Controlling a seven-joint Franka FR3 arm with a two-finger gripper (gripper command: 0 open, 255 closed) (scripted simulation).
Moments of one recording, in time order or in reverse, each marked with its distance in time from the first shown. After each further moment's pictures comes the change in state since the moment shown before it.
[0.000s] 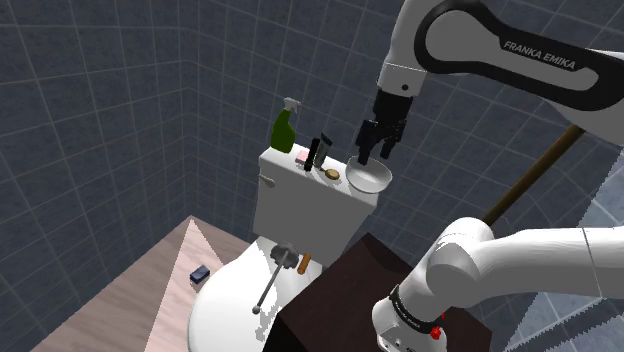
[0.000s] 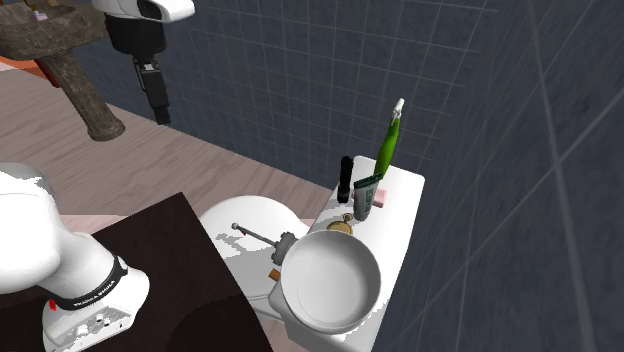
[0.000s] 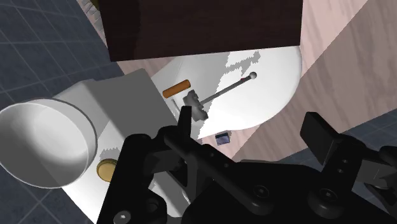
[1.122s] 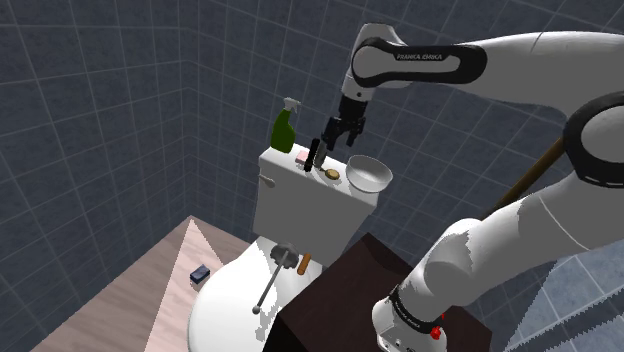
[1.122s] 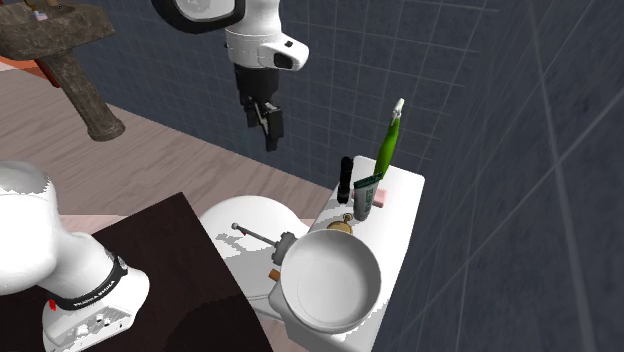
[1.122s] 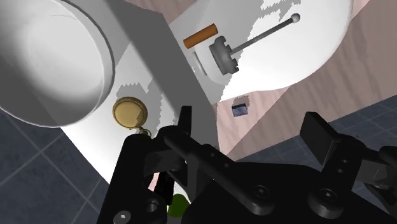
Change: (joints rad) arm -0.051 0.433 -0.145 0.125 -0.089 0.376 -0.187
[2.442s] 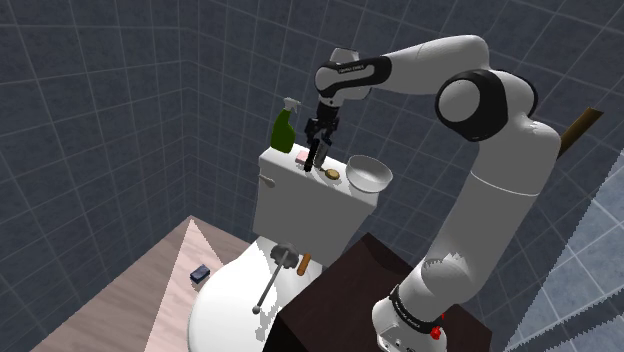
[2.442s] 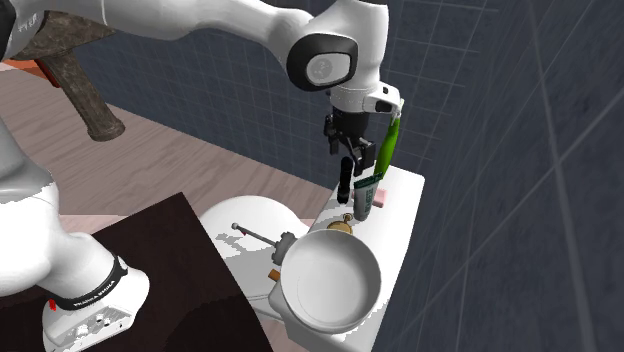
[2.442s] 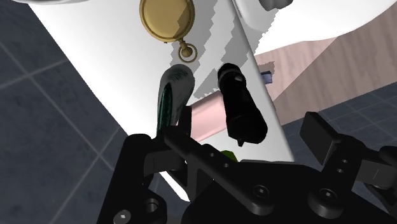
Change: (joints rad) arm -0.063 0.541 -0.088 0.369 0.086 0.237 -0.199
